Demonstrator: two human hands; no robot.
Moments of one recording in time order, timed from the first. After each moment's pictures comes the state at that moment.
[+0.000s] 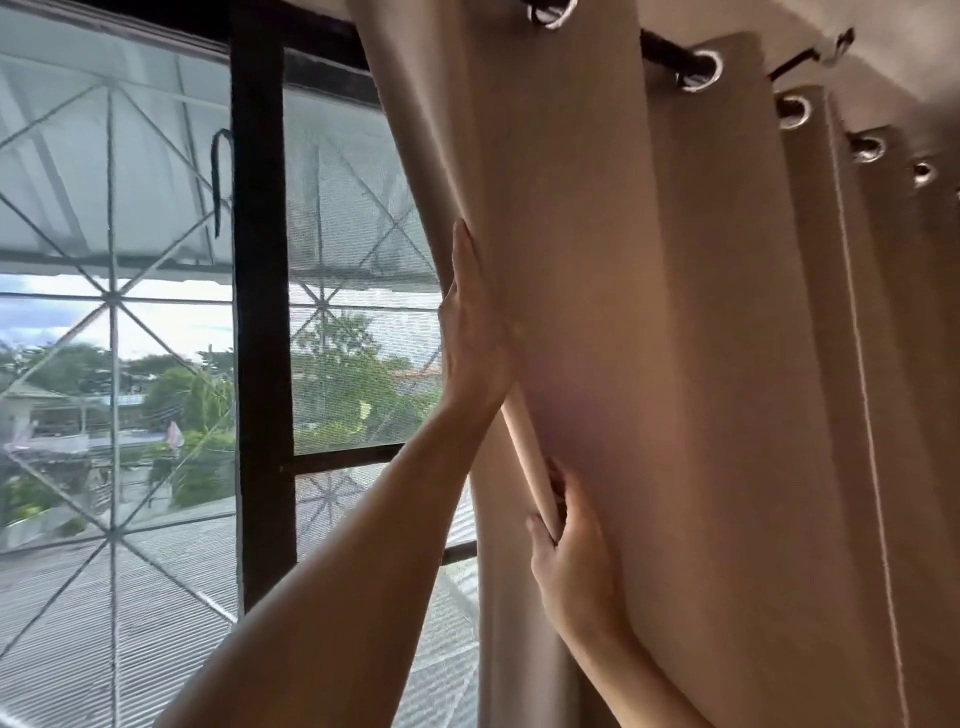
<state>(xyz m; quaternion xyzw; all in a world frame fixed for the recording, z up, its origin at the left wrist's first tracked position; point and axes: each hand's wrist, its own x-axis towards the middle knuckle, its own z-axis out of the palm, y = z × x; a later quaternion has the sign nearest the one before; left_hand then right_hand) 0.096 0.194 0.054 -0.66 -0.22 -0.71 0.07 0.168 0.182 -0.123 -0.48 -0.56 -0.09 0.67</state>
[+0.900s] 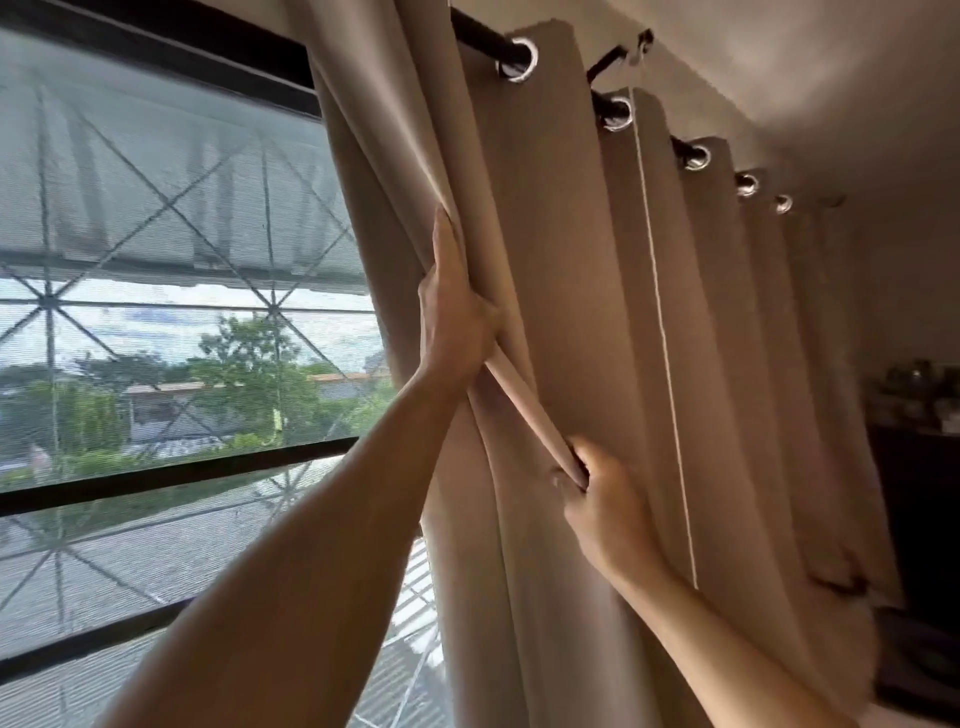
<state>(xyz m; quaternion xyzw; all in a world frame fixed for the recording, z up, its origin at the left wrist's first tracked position) 0.314 0.210 0.066 -0.71 -0.18 -0.68 -0.03 0.430 0.159 -0.101 -0.59 -0.53 -0.15 0.59</state>
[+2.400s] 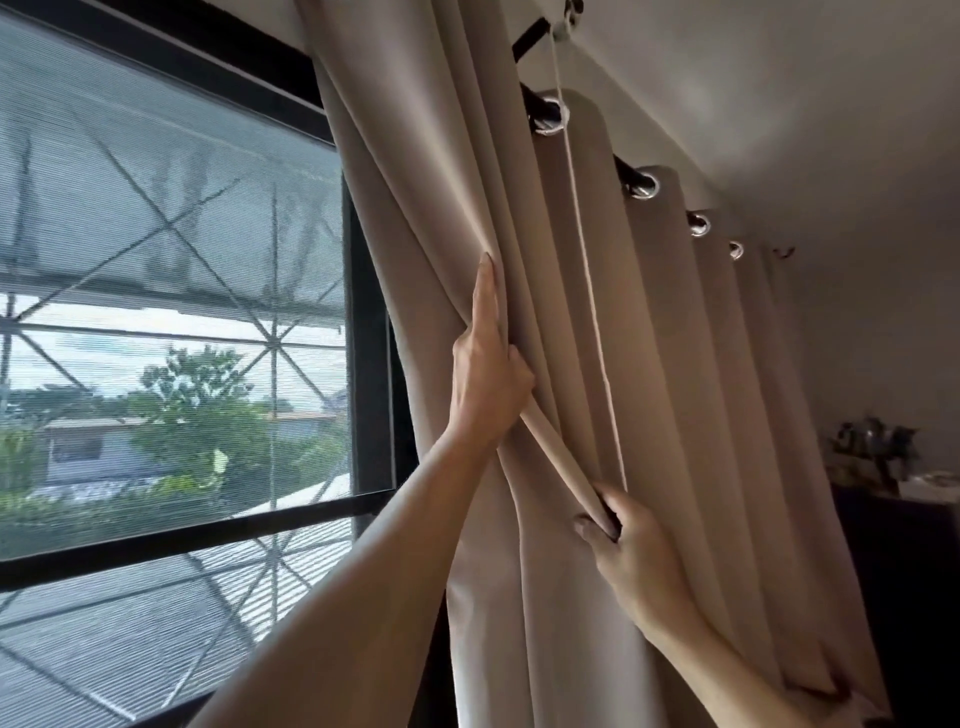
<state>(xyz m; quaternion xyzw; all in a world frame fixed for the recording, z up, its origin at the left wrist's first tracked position) 0.537 0.326 0.062 -0.74 -0.08 -0.67 -0.07 0.655 0.266 -0.089 -0.52 -0.53 -0.12 0.65</state>
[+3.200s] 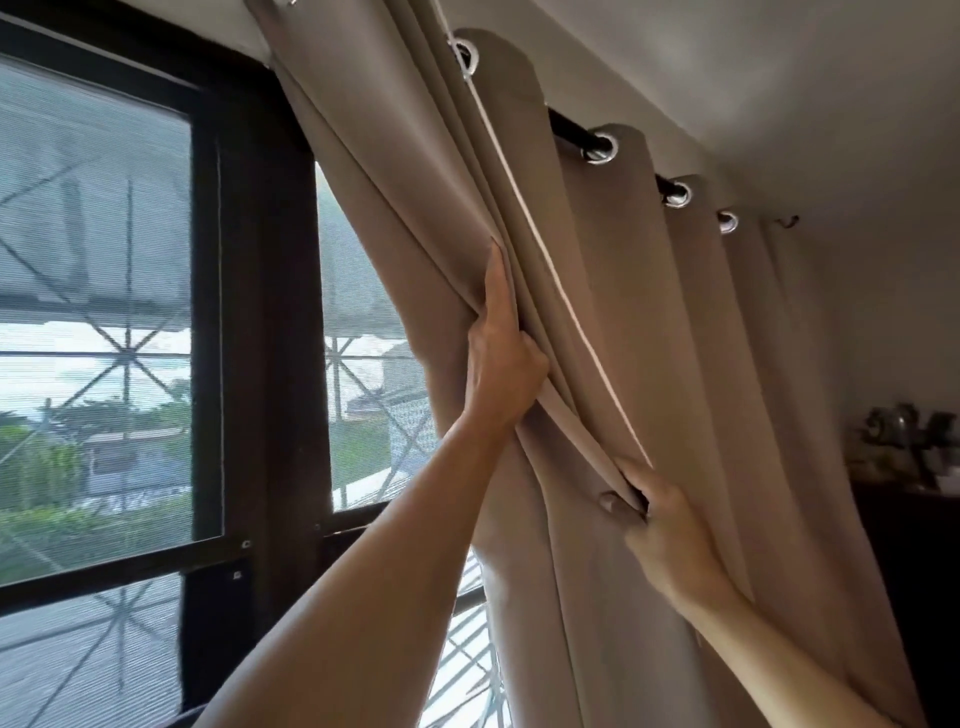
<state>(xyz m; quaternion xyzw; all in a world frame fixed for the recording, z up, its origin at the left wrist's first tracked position) 0.710 0.350 0.077 -0.74 -0.11 -0.67 -0.05 0.832 0.289 -0.072 -0.50 -0.57 -0.14 0.64</state>
